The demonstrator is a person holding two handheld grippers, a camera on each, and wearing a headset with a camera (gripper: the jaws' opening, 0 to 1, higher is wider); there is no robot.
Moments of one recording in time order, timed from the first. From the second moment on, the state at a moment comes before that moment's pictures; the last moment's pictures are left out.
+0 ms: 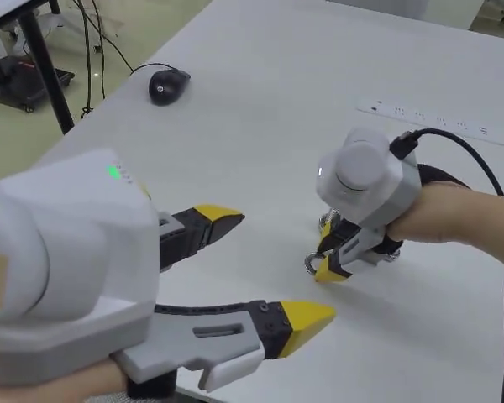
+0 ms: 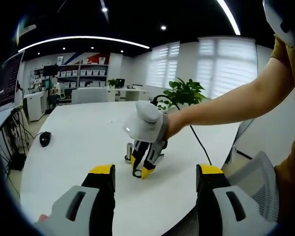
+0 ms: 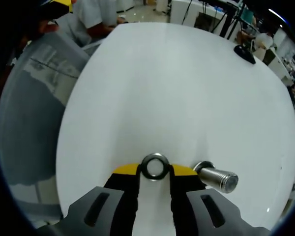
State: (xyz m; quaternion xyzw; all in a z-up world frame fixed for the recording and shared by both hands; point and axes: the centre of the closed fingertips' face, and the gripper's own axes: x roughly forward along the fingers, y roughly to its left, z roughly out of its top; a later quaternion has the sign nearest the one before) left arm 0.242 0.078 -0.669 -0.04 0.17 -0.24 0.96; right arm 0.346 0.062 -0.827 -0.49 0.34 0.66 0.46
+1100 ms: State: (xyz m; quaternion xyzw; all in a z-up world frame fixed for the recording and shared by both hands) left arm 0.237 0.075 -0.669 -0.03 0.17 -0.24 0.95; right arm 0.367 0.035 -0.782 -0.48 0.32 0.64 0.50
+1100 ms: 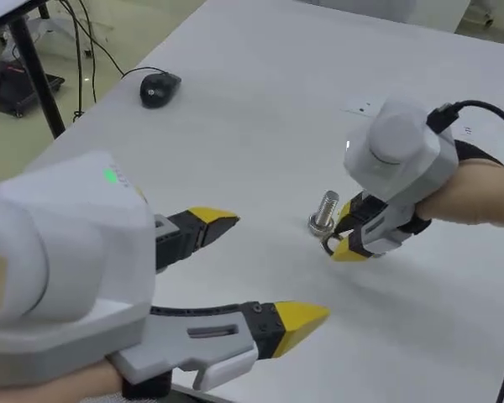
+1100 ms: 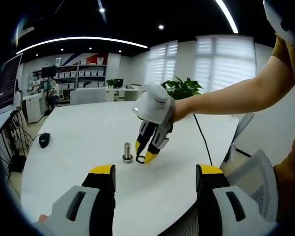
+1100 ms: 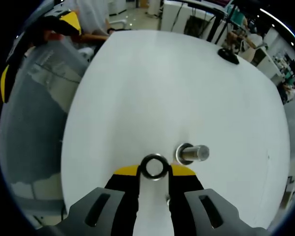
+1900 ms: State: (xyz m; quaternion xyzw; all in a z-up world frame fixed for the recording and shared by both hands) left arm 0.239 0.076 -0.664 -0.03 0.17 -0.24 0.95; right arm 0.400 0.059 -0.745 -0.50 0.29 0.62 0.53
